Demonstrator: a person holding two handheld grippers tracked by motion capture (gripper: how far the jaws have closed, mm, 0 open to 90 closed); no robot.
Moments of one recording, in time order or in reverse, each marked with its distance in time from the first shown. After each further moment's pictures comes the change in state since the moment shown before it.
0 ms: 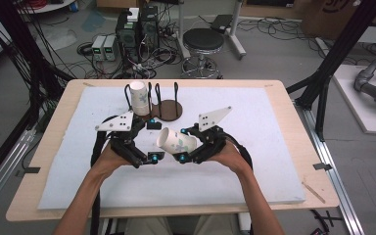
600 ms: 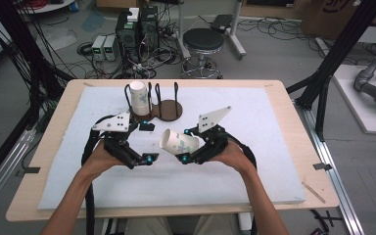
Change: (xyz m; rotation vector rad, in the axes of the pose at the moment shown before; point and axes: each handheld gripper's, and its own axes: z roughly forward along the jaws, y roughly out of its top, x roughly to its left) left arm -0.003 0.006 -0.014 0.147 0.065 0.013; right arm 0.003 0.003 -0.005 0.091 -0.052 -0.011
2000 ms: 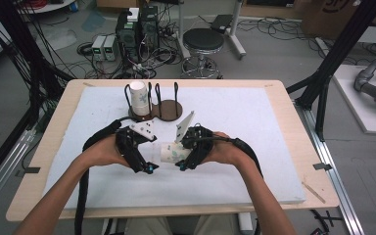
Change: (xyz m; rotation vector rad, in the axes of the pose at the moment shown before) left arm 0.006 0.012 0.032 0.581 -0.042 0.070; right arm 0.009 0.028 0.033 0.530 -0.109 -0.108
